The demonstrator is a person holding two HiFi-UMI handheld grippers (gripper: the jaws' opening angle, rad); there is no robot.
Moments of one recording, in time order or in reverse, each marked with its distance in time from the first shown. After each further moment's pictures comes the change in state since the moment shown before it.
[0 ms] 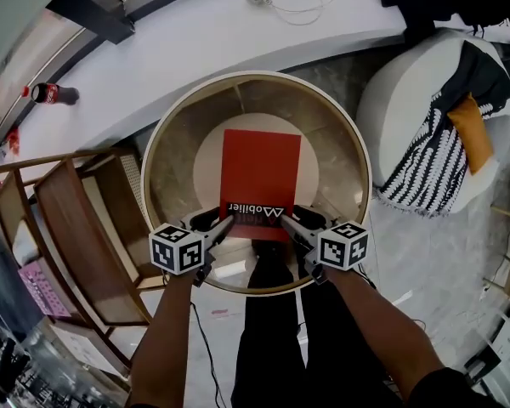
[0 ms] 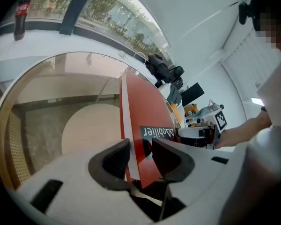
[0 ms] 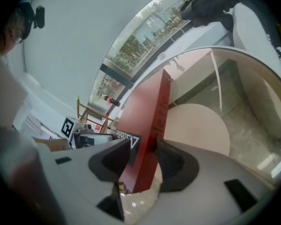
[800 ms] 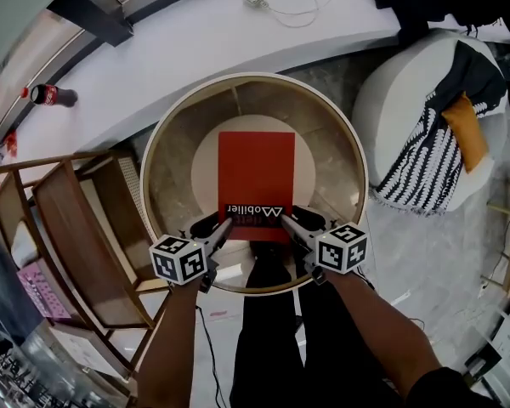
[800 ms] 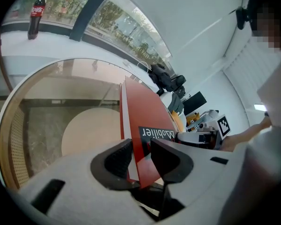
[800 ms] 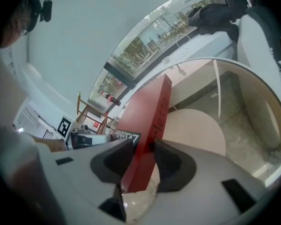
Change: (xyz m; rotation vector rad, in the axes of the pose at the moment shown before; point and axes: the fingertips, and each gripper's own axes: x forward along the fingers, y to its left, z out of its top) left arm -0.009 -0.008 0.000 -0.054 -0.113 0.022; right arm -0.008 0.008 0.005 -0.072 -0.018 -0.032
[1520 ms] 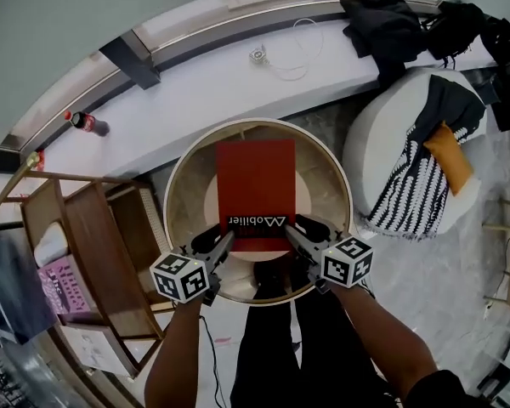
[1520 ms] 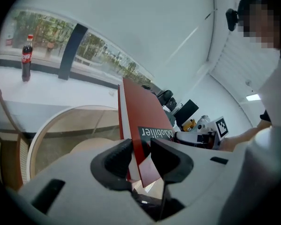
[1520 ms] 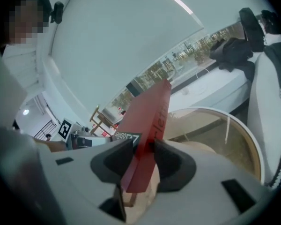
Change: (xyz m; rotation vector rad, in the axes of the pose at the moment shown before) left arm -0.073 -0.078 0.083 0.150 -0.201 -0.018; right arm -0.067 0.080 0.091 -0.187 -0.187 0.056
